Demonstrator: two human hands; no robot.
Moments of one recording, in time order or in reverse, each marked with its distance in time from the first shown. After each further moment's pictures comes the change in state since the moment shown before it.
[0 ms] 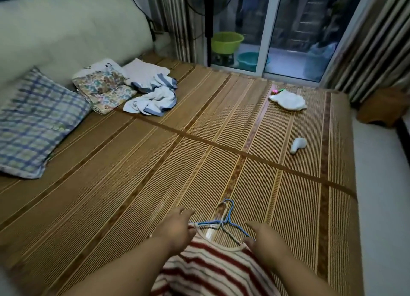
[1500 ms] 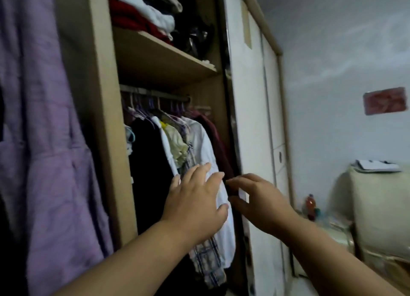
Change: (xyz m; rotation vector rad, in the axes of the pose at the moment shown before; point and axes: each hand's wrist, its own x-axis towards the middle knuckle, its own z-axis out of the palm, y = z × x) left_hand -0.878 -0.199 -0.175 0.576 1.209 -1.283; right_hand -0.685 -0.602 0.123 0.165 -0.107 -2.249
